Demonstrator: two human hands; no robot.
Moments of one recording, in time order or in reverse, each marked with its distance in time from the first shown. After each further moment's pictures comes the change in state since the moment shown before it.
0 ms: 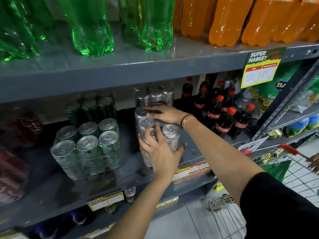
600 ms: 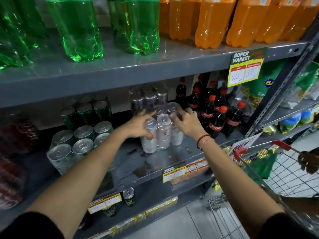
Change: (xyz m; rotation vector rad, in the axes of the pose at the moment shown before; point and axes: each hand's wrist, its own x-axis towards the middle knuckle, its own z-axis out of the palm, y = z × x) left_hand 0.132 -0.032 -0.043 0.086 -0.791 0.319; right_hand -0.071 0.047 0.018 0.024 0.473 0.442
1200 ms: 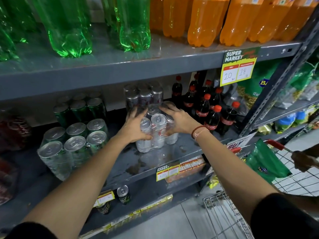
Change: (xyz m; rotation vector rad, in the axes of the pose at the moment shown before) left_hand -0.002 0.002 0.028 0.003 0.254 -0.028; right_hand 0.013 0.001 -0.013 -0.273 -0.271 -0.339
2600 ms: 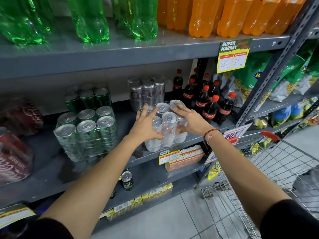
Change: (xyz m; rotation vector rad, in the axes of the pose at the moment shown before) left_hand -0.058 0.030 0.016 0.007 -0.041 -0.003; right_hand -0.070 0.000 0.012 0.062 0.061 0.004
